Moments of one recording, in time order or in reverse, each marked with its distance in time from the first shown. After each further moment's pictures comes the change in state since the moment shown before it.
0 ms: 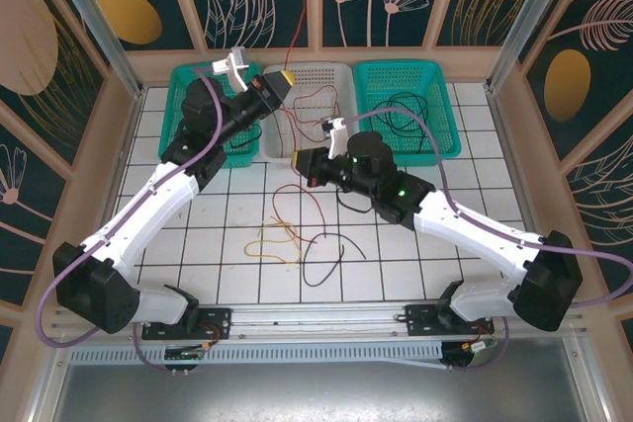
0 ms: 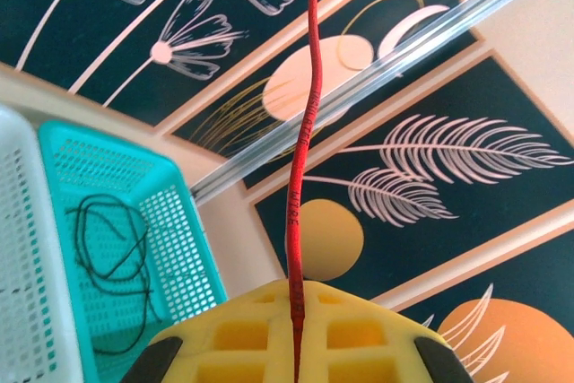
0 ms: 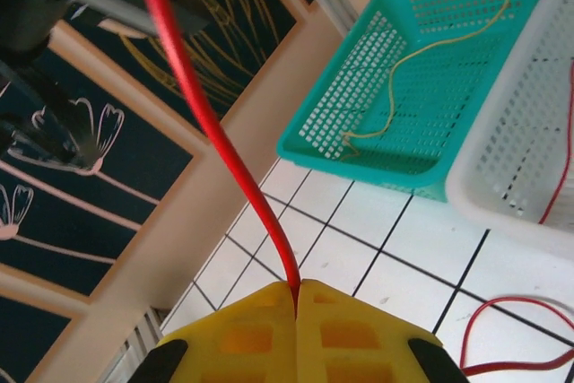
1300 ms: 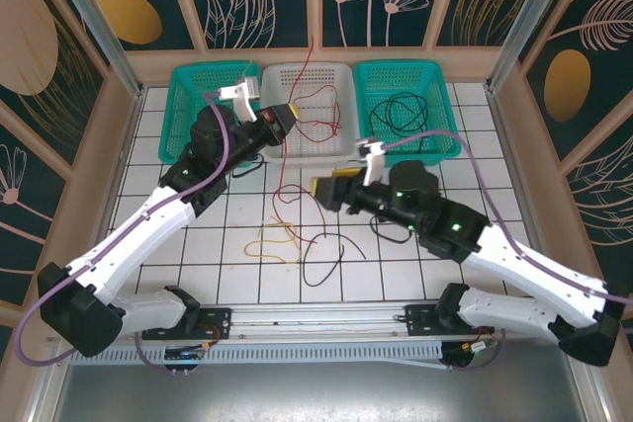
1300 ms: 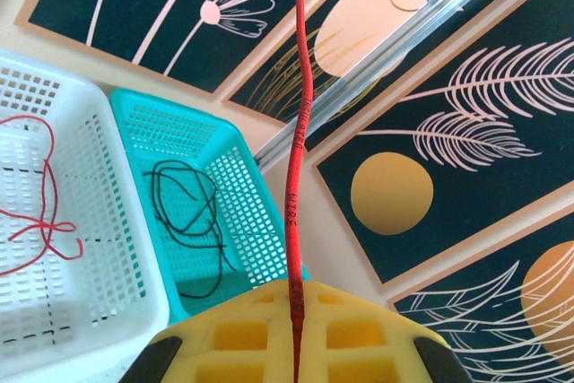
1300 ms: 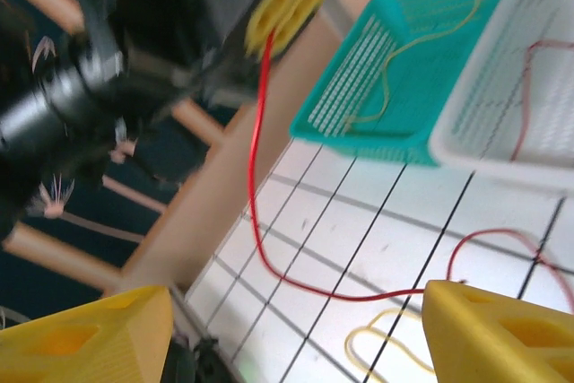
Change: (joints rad) left arm -0.123 -0.130 -0.123 -0.150 -0.168 0.175; right arm 0.150 -0.328 -0.081 -0.252 0.129 0.007
